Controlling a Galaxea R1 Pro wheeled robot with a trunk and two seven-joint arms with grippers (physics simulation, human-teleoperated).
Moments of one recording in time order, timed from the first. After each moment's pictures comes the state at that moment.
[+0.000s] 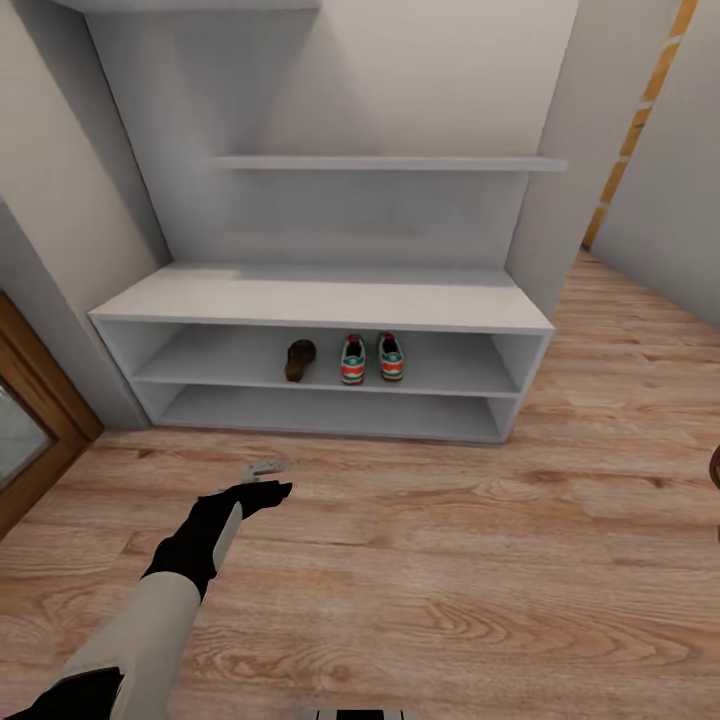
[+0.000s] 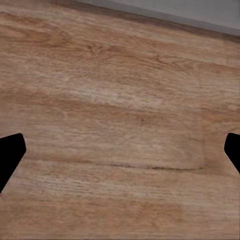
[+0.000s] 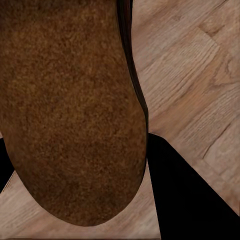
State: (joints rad) left arm -0.78 -0.06 0.19 -0.65 -0.08 0.40 -0.14; right arm -0.51 -0.31 -0.87 -1.38 0.19 1.03 0.23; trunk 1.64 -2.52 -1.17
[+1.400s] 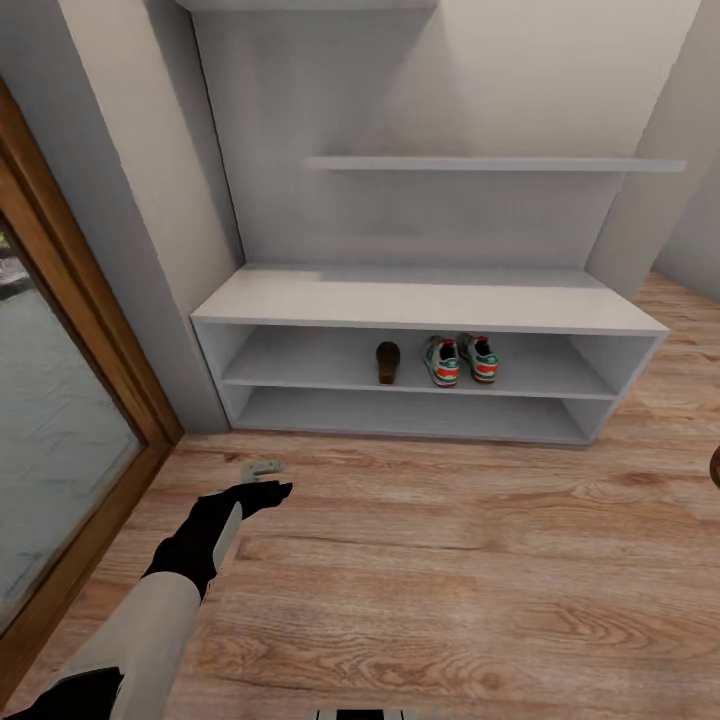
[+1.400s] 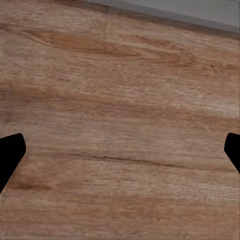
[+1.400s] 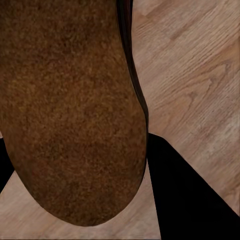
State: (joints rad) left arm -0.78 -0.06 0.19 -0.65 -0.08 0.40 -0.14; right arm -0.51 -0.31 -0.87 -1.38 0.19 1.03 0.23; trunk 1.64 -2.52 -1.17
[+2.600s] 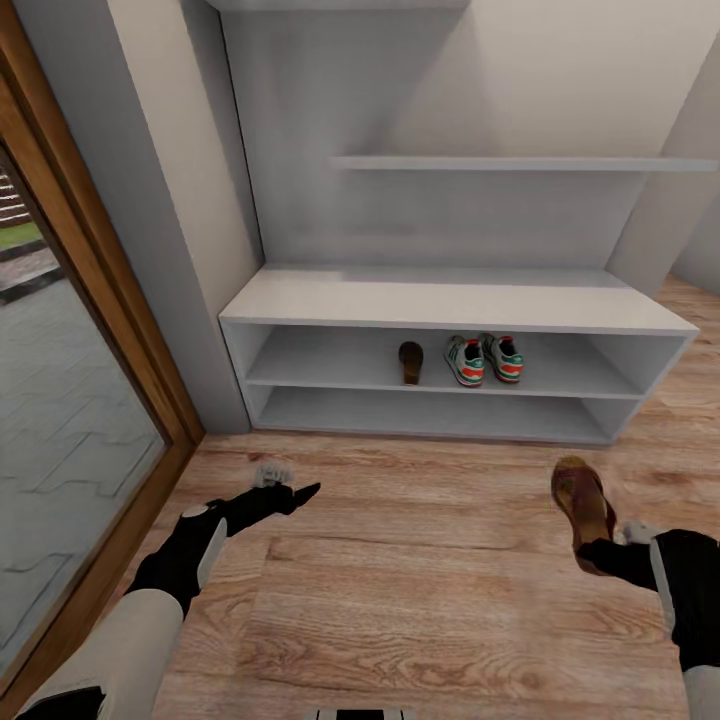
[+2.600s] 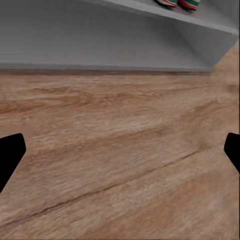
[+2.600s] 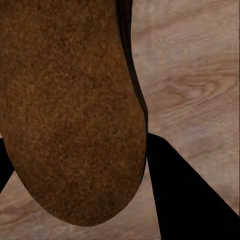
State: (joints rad) left arm -0.73 -0.02 0.19 -0.65 -0.09 0.13 -0.75; right arm -0.51 -0.22 -0.49 -1.14 0.17 1.04 0.24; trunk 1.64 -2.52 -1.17
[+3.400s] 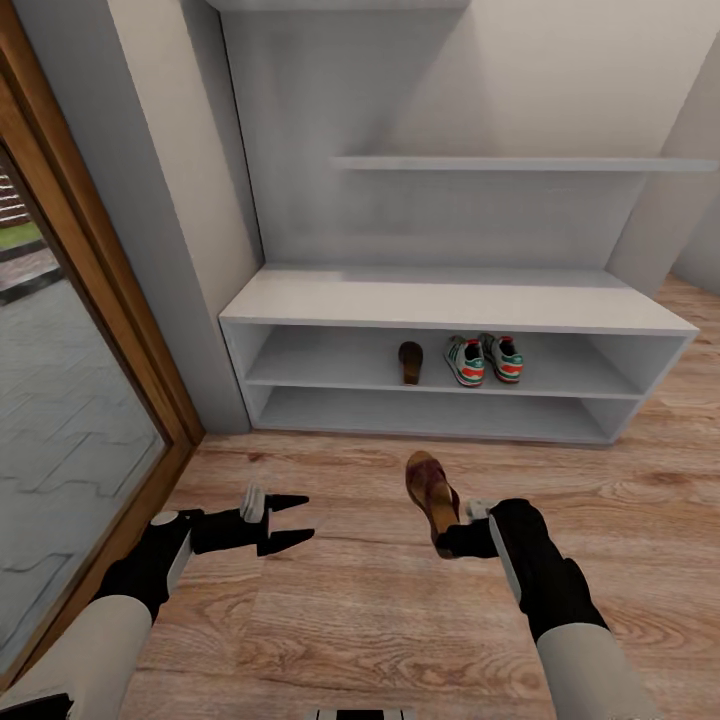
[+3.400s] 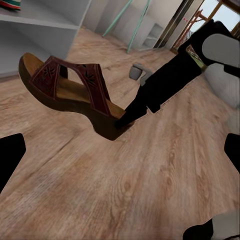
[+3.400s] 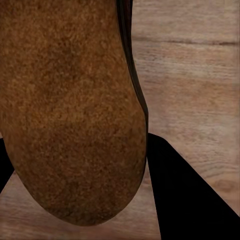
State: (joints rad) left arm -0.71 0.08 0.19 -0.65 -0.09 0.03 -1.49; right arm -0.60 0.06 -0.10 -1.03 0.18 1.04 0.23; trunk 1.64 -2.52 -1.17
